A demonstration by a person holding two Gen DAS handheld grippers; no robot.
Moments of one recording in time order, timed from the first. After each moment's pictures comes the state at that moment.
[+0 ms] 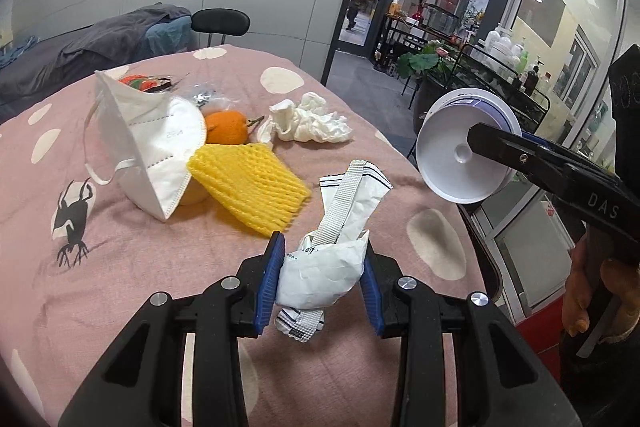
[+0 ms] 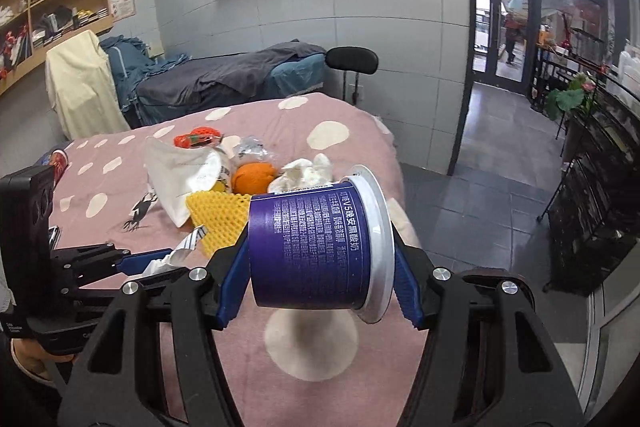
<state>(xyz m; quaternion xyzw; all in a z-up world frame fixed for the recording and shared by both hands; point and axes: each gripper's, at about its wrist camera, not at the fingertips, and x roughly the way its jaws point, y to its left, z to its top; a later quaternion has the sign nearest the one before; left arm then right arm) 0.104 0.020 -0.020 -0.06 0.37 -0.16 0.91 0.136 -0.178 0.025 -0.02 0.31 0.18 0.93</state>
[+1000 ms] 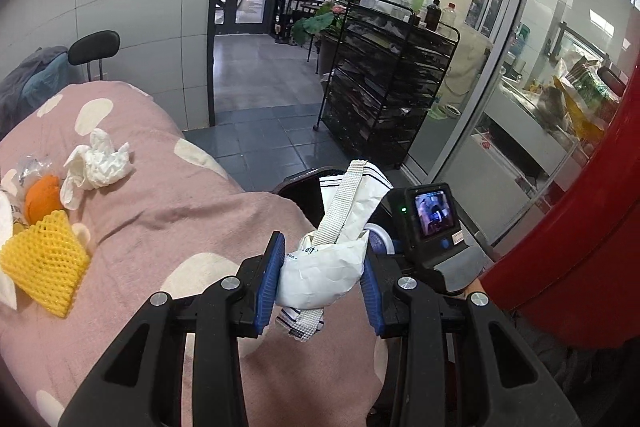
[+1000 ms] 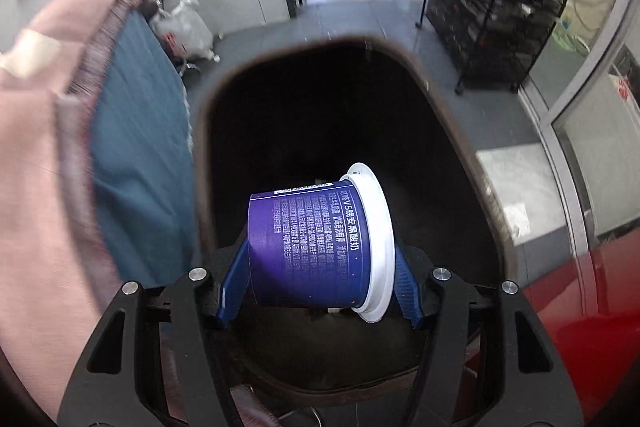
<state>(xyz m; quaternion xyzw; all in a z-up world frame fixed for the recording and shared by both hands) 0.125 -0.142 -0.016 0.02 0.38 -0.32 0.87 0.186 -0.379 -0.203 0.09 0.53 -0.09 0.84</state>
